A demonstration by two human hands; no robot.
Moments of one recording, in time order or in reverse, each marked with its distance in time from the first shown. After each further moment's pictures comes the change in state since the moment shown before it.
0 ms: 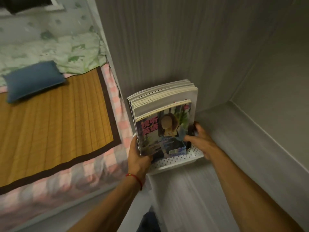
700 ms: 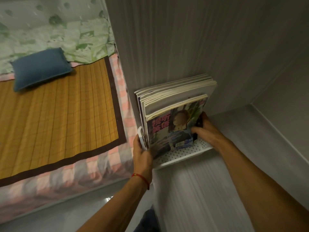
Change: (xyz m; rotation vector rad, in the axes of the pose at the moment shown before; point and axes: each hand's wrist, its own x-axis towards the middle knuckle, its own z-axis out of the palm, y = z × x) left_hand 0.048 -0.006 0.006 -0.185 0.113 -0.069; right_hand 0.079 -0.026 0.006 -0.197 -0.075 -0.106
